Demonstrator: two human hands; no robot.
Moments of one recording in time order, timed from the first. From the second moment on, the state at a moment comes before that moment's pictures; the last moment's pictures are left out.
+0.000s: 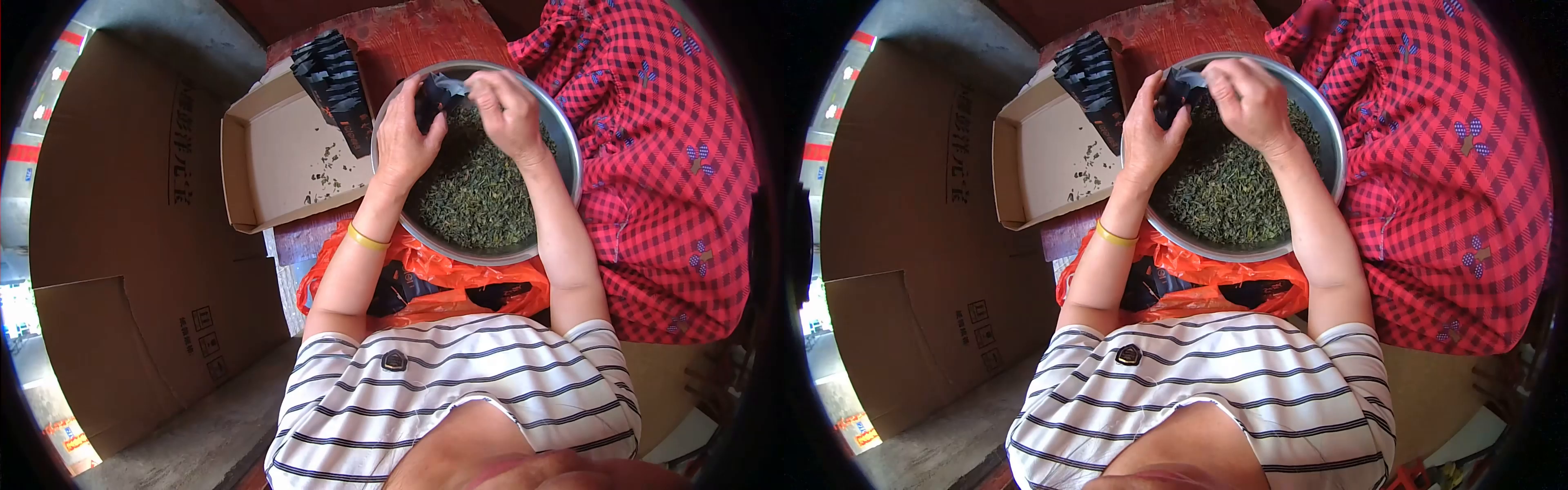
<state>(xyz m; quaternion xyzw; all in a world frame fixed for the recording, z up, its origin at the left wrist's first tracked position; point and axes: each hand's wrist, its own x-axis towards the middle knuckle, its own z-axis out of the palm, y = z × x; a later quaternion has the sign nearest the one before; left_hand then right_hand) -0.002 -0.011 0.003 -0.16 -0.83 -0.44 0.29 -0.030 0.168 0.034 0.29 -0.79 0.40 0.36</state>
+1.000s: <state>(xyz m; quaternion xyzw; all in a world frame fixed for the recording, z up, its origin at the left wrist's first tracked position) -0.005 -0.014 -0.001 -0.15 -0.80 -0.46 0.36 -0.042 0.177 0.013 0.12 -0.92 0.38 0.06</state>
